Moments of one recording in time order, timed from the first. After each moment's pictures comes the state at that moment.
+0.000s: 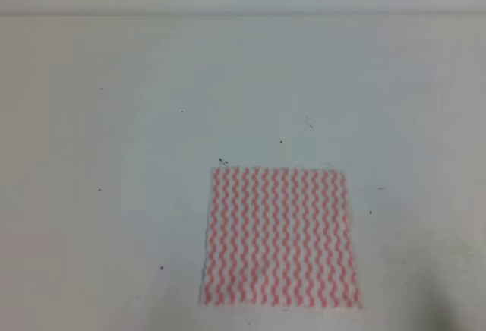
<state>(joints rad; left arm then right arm) -0.03 -0.01 0.01 -0.11 0.33 0.18 0.08 -0.01 0.00 0.06 0.32 0.05</state>
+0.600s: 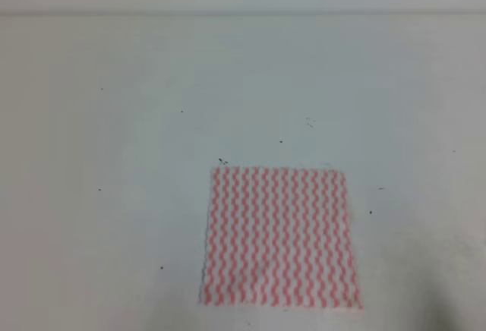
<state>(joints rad) -0.03 -0.02 0.02 -0.11 0.32 0.19 0.08 -0.02 0.01 0.06 0.31 0.05</state>
